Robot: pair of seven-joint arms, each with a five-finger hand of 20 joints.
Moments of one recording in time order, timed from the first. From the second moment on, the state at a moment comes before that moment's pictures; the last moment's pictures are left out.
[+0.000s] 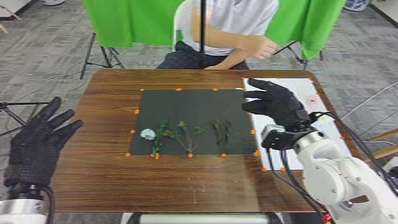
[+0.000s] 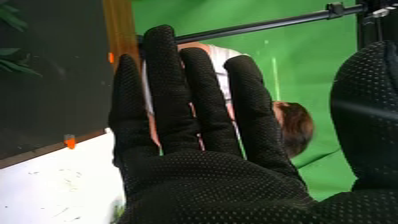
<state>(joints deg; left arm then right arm) 148.2 -46.9 -107.6 -136.2 32.1 25.0 24.9 -99.1 -47.5 75.1 -119.8 -44.6 16.3 3.5</state>
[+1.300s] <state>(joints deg) 149.5 -43.1 -107.0 -136.3 28.9 27.4 29.2 -98.6 -47.5 74.8 -119.8 -45.3 16.7 3.7</state>
